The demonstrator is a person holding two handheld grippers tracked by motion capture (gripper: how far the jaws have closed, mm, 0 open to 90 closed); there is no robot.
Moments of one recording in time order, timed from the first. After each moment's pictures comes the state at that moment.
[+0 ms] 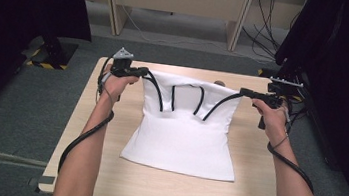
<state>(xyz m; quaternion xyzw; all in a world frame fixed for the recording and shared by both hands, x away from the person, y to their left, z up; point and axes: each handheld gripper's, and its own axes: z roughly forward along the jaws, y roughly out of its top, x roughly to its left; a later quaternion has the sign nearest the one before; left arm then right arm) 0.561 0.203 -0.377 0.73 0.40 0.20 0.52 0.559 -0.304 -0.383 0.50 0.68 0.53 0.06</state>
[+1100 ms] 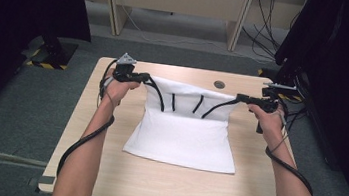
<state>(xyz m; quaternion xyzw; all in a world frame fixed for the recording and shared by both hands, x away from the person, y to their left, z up) 0.552 0.196 -0.401 0.76 0.38 0.19 0.49 0.553 -0.296 -0.409 0.49 0.72 0.49 0.06</state>
